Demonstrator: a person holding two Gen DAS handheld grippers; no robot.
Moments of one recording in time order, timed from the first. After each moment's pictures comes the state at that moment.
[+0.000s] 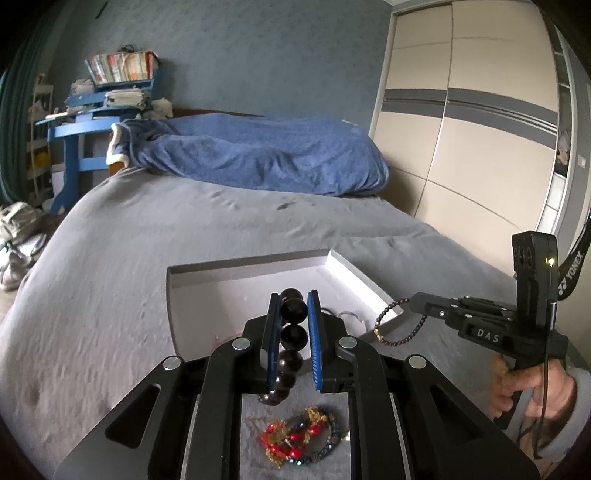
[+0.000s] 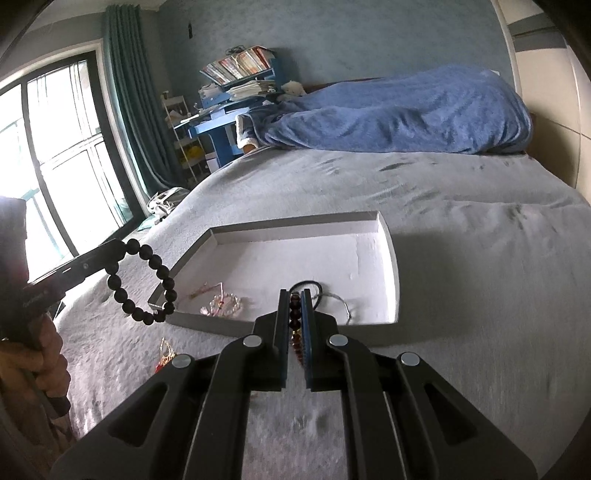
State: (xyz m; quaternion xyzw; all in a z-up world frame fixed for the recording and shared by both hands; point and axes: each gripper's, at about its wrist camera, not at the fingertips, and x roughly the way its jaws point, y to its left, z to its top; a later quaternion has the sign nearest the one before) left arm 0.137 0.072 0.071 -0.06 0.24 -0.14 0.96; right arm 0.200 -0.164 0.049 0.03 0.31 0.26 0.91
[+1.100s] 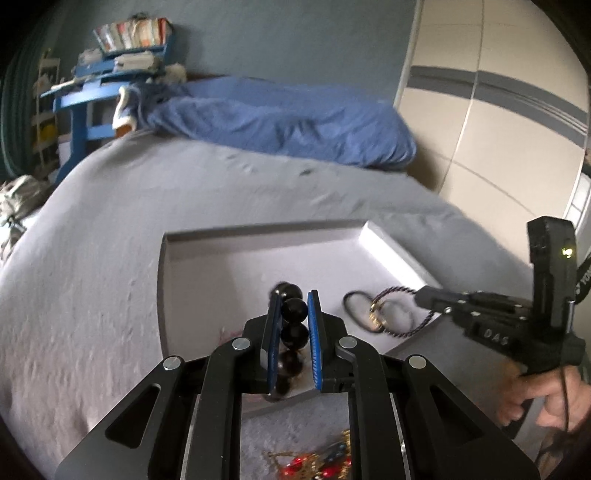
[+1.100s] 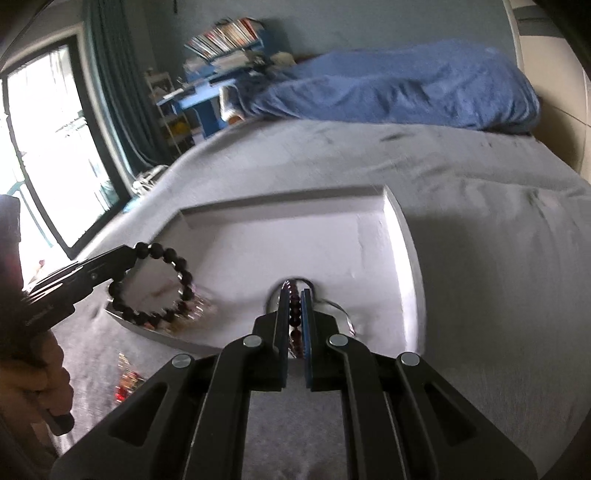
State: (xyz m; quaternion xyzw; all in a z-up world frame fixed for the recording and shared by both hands) left arm 0.198 0.076 0.027 -0.07 0.31 -0.11 0.94; right arm 0.250 -0.139 0.009 0.02 0.37 0.23 0.90
